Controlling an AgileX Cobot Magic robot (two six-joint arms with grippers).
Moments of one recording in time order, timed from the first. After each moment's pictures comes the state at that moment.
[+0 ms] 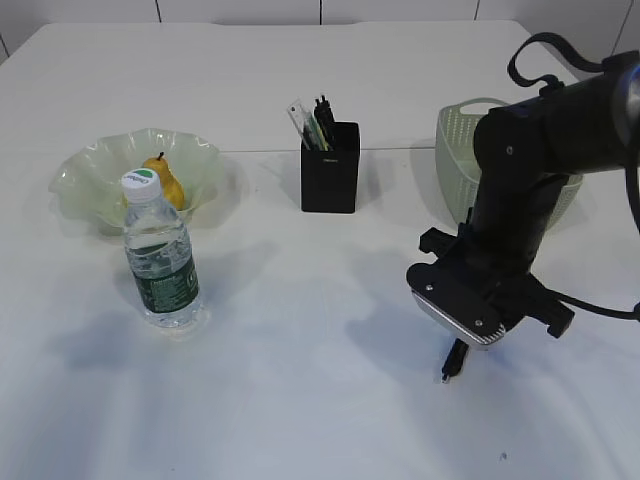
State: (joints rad) left arm 0.05 1.12 -0.87 -0.20 0.96 0.02; right arm 0.32 1.97 -1.24 -0.06 0.89 -1.88
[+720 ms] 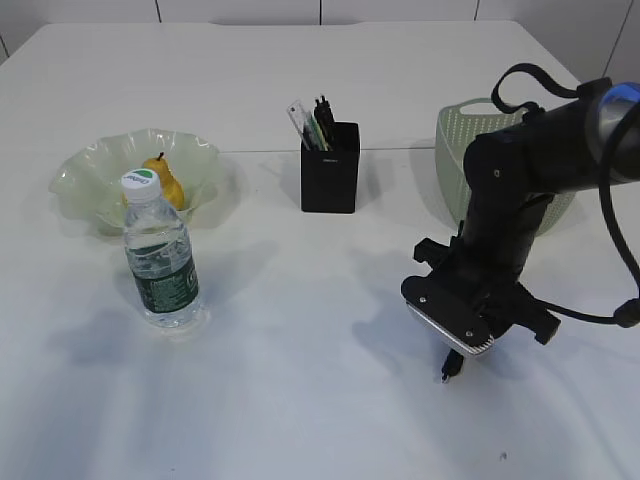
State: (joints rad) left arm 0.05 1.12 -0.87 -0.19 0.93 0.02; right arm 0.32 2.04 -1.25 -0.08 0.81 -1.88
